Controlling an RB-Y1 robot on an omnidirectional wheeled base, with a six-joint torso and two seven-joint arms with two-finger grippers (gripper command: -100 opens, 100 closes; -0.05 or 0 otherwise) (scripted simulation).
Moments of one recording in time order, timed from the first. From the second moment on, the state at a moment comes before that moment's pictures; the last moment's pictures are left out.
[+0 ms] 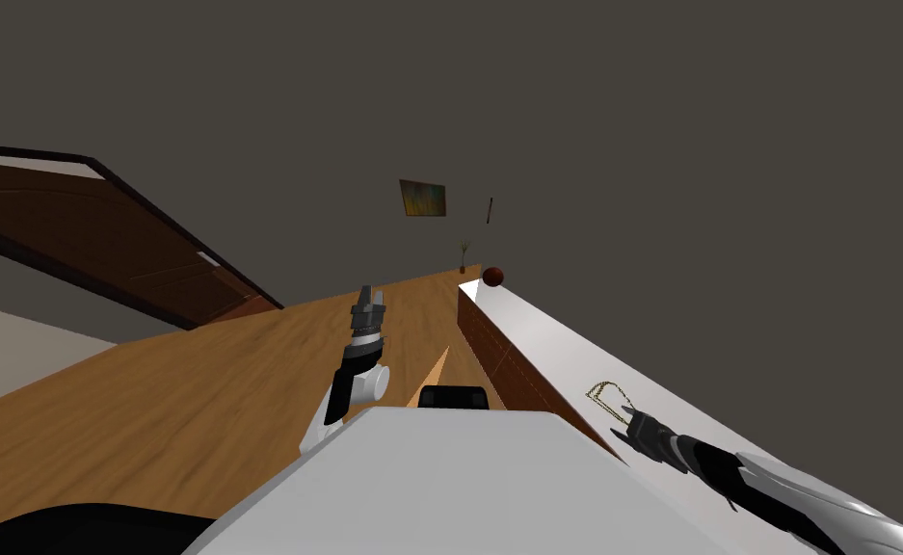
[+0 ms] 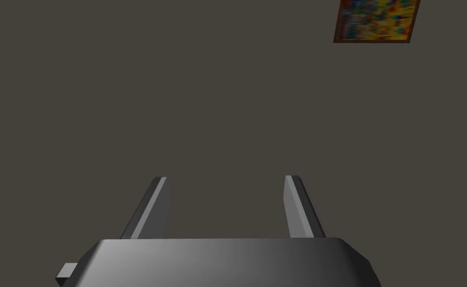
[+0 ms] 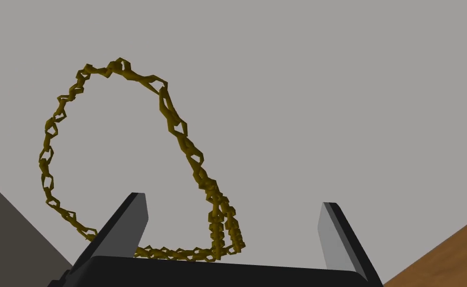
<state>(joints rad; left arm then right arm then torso) 0.47 0.03 0.01 -2.23 0.09 -0.49 -0.15 0.22 -1.06 0.41 -0.53 0.64 -0.67 0.65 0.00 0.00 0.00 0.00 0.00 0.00</state>
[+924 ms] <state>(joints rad) 0.47 0.03 0.01 -2.23 0.09 -0.49 -0.15 0.02 -0.98 0.51 -0.19 0.58 -0.83 0.85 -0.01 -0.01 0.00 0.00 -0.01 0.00</state>
